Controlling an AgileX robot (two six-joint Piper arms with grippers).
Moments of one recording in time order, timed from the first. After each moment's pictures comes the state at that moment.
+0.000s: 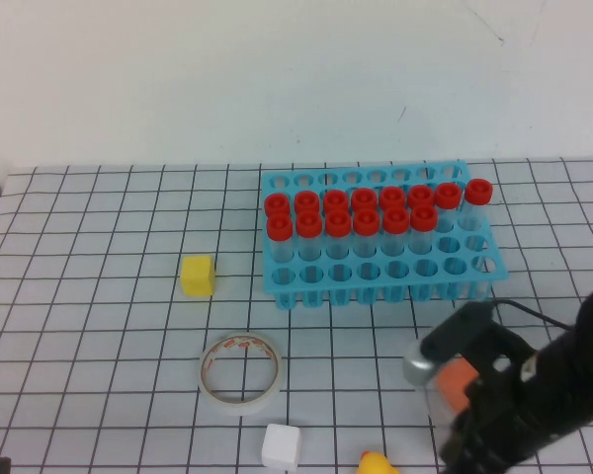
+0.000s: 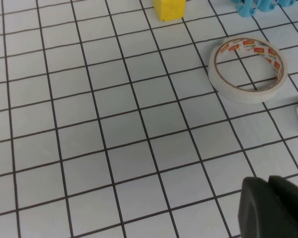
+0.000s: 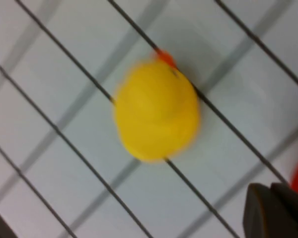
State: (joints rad) right arm 0.56 1.61 -0.81 0.40 0.60 -0.51; left arm -0.10 0.41 -0.46 -0.27 0.79 0.22
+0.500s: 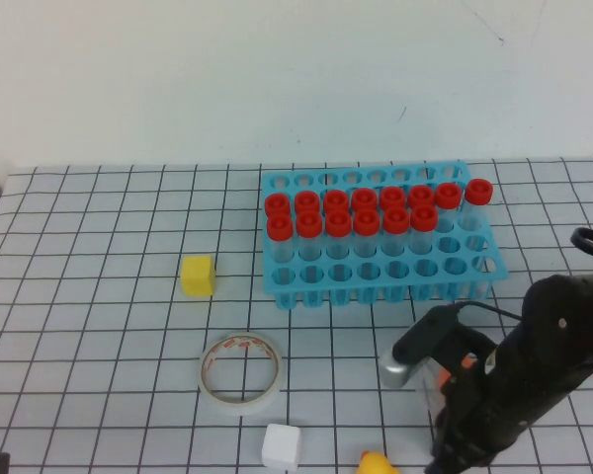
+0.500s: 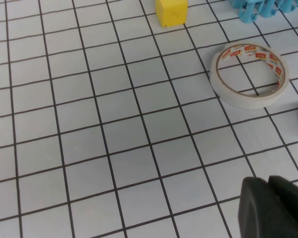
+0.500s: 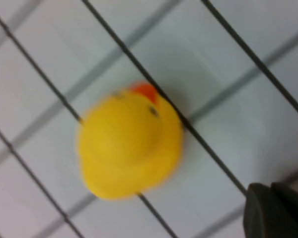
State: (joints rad) right arm 0.56 1.78 -0.92 0.40 0.61 -0.57; left arm -0.10 0.41 -0.46 -0.27 0.78 0.22
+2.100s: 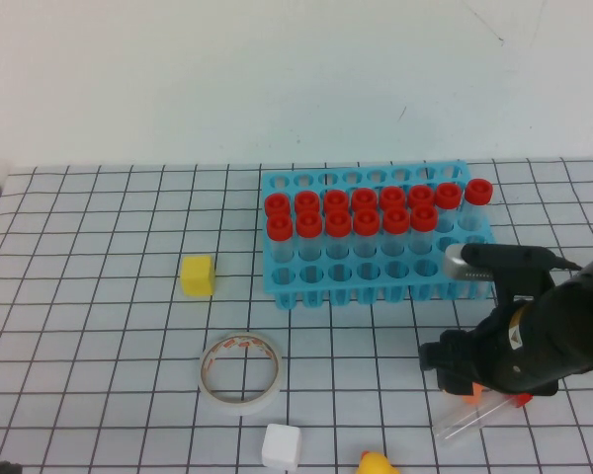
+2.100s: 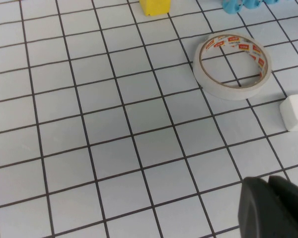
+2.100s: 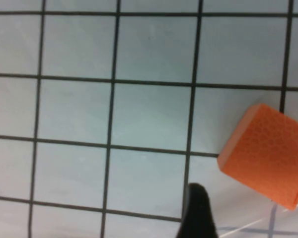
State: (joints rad) right arm 0.56 1.68 -0.92 -0.09 0.47 0.61; left arm -0.10 0.41 -0.46 -0.31 0.81 0.23
